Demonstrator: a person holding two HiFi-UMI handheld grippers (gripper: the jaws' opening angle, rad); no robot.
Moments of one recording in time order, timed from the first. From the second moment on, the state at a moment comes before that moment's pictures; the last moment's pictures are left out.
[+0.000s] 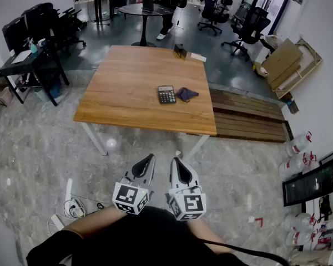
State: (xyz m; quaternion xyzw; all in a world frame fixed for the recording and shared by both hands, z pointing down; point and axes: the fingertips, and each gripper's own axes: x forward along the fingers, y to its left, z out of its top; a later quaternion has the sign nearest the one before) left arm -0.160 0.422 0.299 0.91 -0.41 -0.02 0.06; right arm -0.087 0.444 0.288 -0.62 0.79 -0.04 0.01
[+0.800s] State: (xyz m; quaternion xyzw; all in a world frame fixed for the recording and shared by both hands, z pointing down) left arm -0.068 0.413 0.341 0.90 -0.43 0.03 0.08; right arm 0.012 0.432 0.325 -0.58 0.80 -0.10 0.06
